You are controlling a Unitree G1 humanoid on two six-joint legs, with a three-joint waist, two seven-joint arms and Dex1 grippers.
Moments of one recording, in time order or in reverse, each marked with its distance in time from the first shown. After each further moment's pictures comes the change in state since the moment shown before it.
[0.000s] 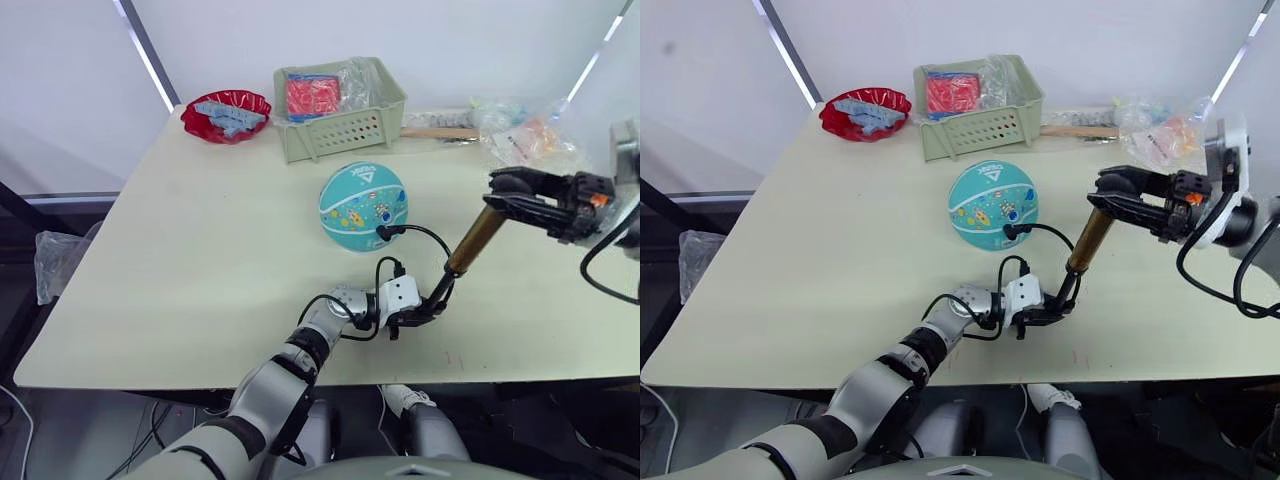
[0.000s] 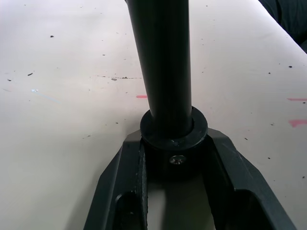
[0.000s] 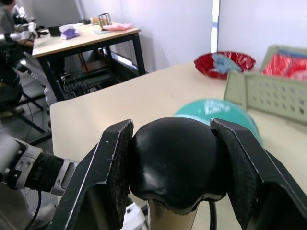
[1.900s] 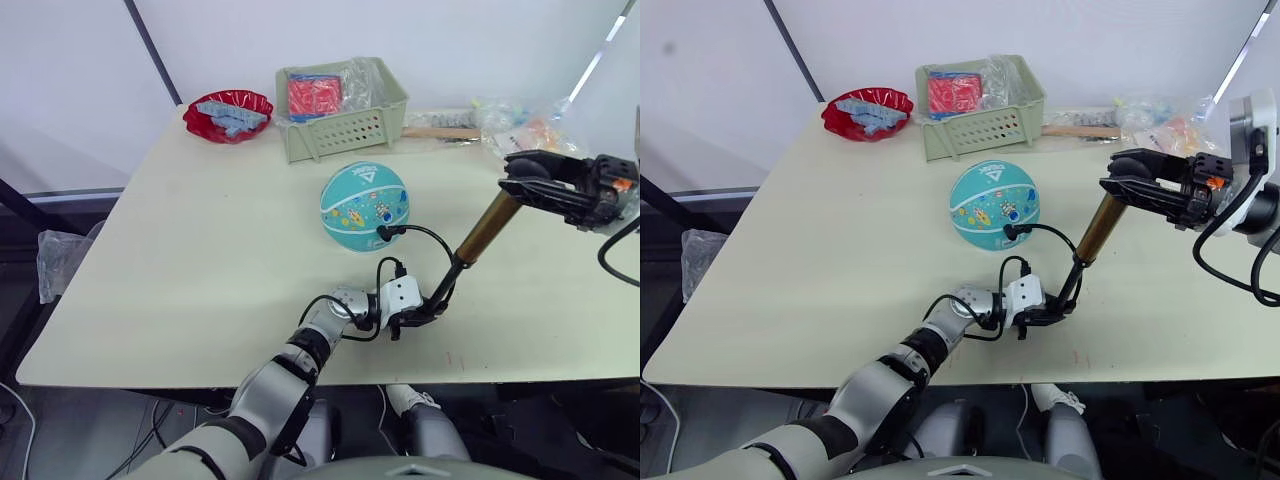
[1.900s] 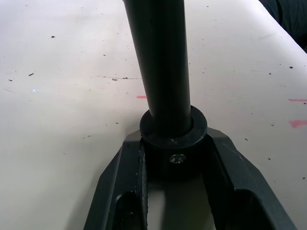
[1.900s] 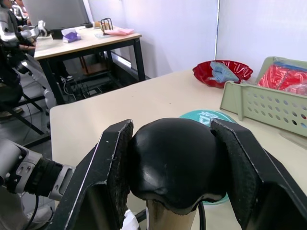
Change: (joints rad) left arm 0.002 -0.003 -0.004 0.002 0.000 -0.001 0.009; right arm -0.045 -0.074 -0.034 0.024 0.022 -0.021 0.048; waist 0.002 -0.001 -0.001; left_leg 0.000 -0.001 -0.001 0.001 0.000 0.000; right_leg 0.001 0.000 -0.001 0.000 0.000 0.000
